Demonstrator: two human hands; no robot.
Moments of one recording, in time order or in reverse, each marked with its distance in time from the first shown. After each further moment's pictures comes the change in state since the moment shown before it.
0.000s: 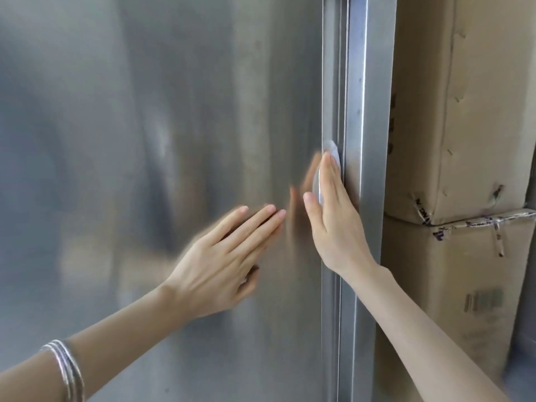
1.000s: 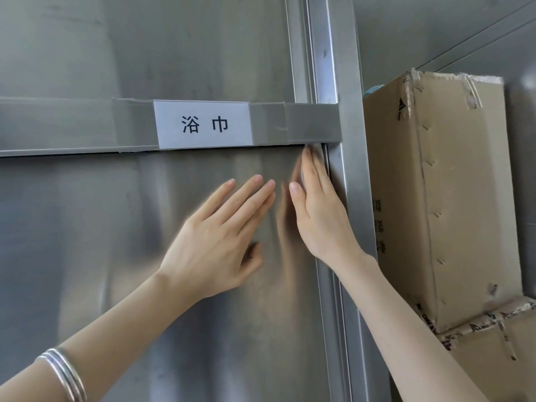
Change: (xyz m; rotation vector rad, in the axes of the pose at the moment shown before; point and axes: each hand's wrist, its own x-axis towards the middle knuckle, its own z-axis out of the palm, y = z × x) left_hand 0.151 -0.166 -0.086 0.061 0.151 -0.112; right_hand 0.209 -0.052 -0.072 0.005 0.117 -0.003
